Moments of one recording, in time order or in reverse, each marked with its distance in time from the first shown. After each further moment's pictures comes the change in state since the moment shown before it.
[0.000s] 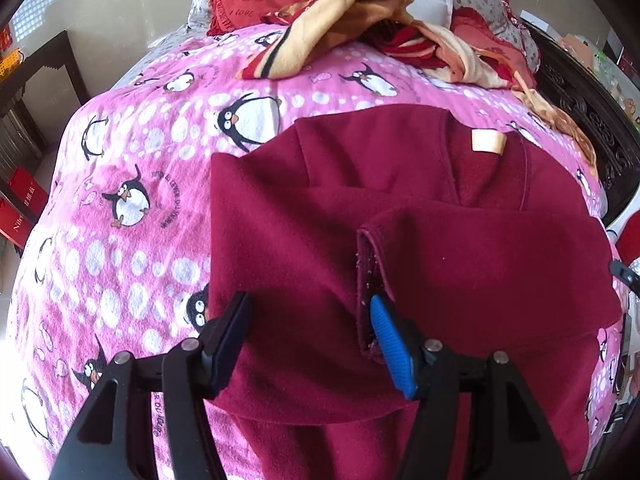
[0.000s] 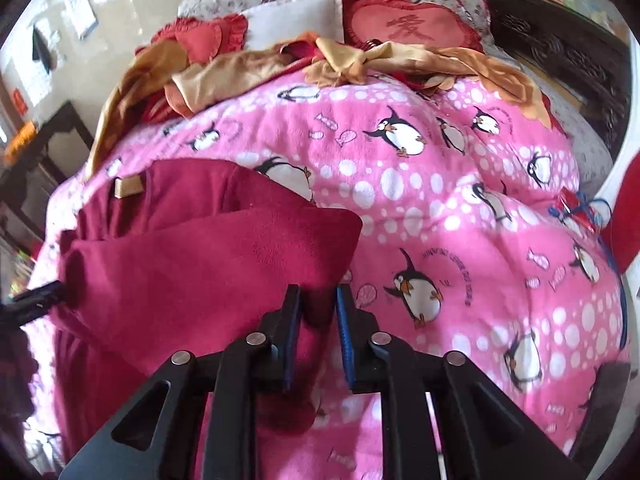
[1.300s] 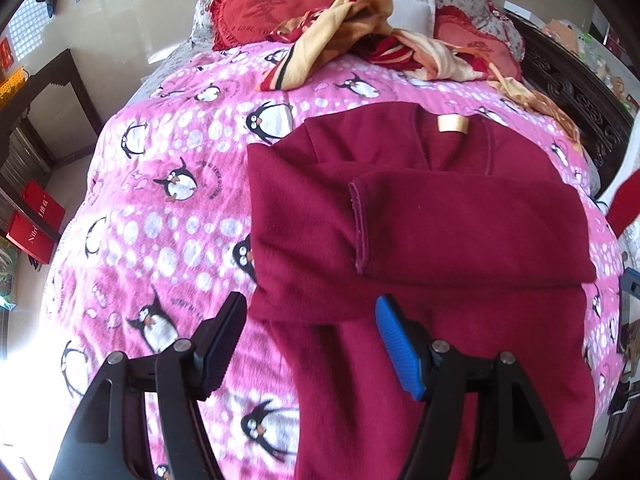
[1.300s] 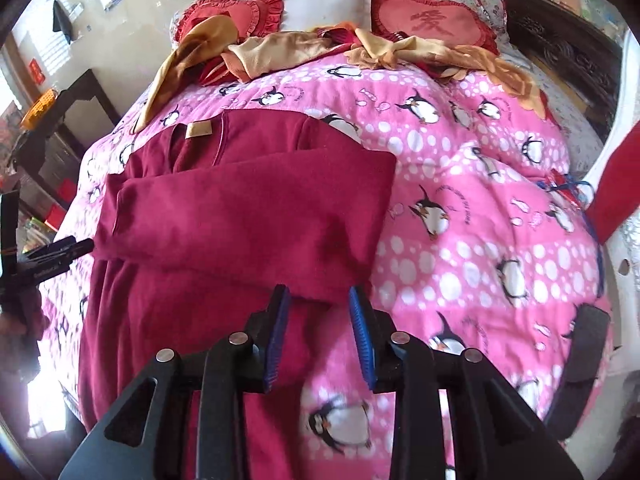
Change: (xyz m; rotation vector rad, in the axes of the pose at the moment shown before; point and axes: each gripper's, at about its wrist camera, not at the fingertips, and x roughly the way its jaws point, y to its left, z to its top) left arm -0.072 0.008 -0.044 0.071 -0.029 0.032; right arm -0.072 0.036 -0.048 -0.086 0.081 0.007
